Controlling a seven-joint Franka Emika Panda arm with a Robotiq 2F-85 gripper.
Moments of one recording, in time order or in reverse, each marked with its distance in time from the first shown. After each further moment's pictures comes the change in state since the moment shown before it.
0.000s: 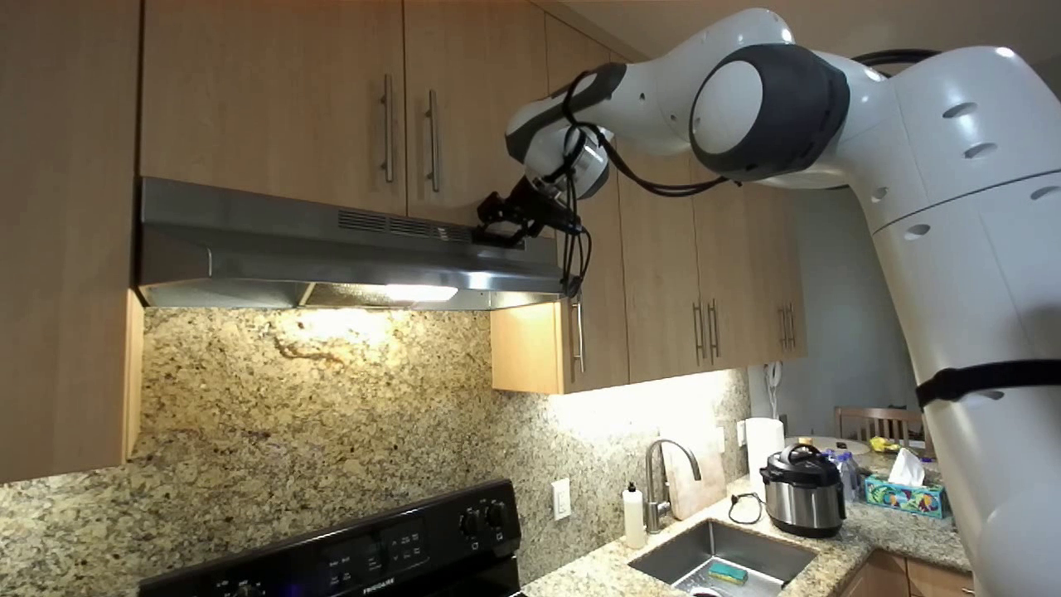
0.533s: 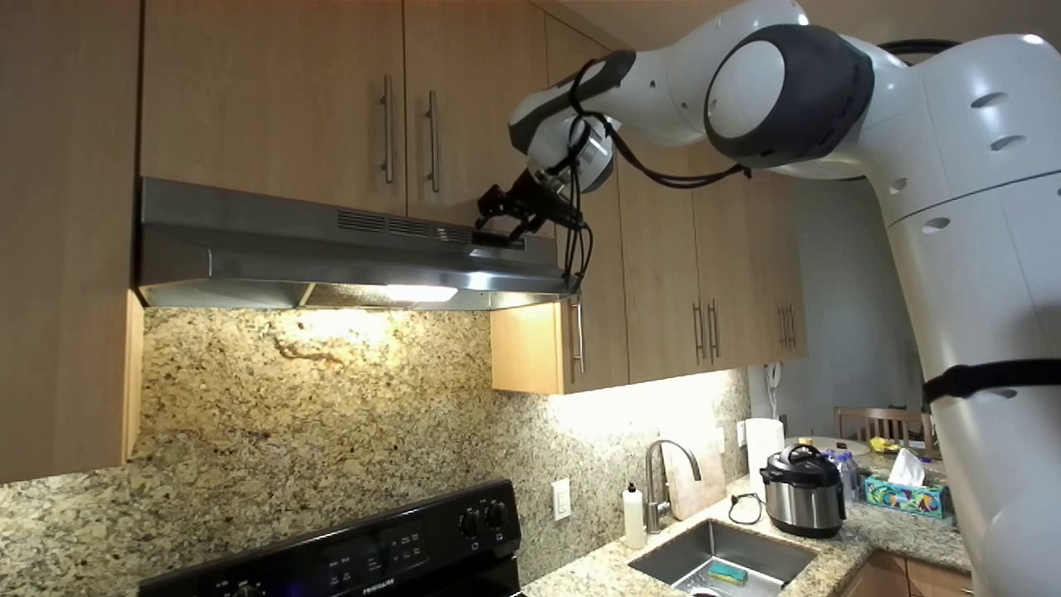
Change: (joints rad) arm 0.015 -0.048 0.002 -0.043 -0.001 0.000 0.005
